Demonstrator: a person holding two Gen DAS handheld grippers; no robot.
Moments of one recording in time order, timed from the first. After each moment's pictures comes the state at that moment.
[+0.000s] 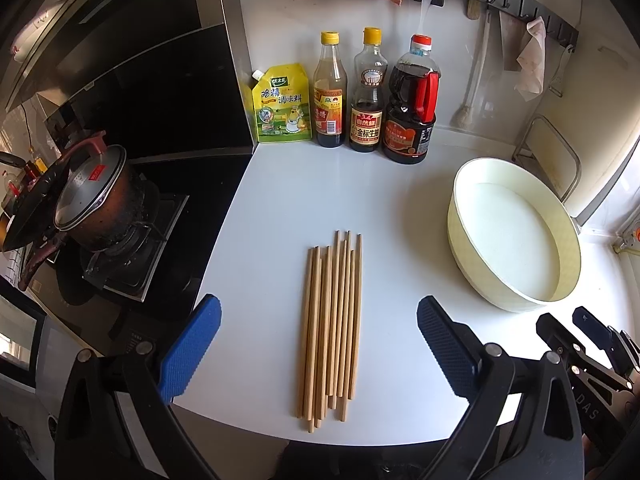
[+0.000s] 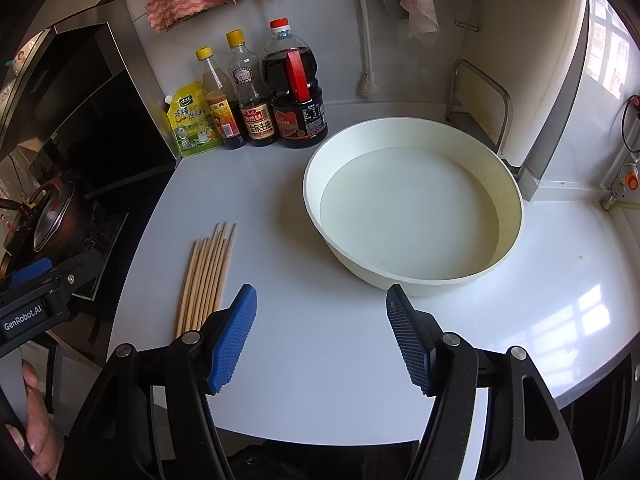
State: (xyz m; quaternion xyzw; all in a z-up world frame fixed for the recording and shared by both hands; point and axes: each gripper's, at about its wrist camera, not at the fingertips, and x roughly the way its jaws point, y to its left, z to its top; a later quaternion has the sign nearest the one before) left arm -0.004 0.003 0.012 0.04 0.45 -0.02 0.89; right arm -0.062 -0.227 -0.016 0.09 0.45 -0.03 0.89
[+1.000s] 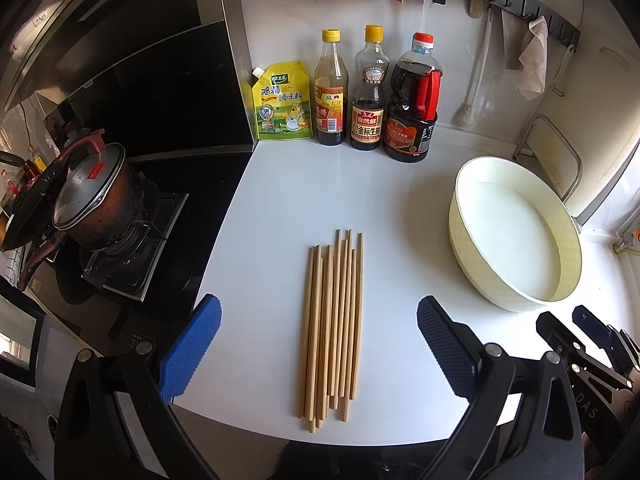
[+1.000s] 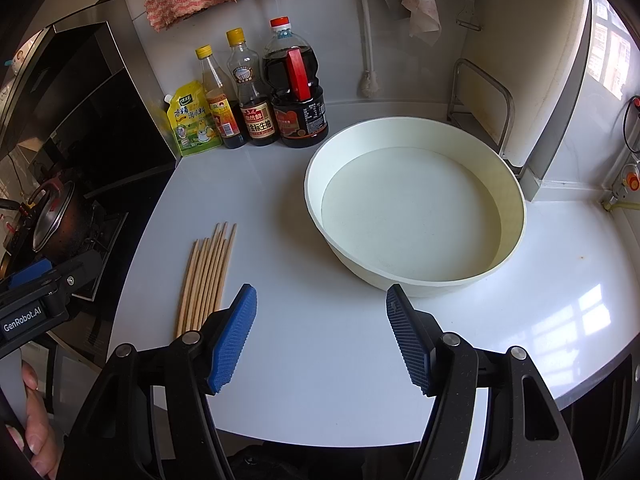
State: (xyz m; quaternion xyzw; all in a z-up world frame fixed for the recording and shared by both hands) left arm -0.004 0.004 0.011 0.04 0.46 -0.02 0.89; right arm -0.059 -0.228 -0.018 0.09 0.45 -0.03 0.89
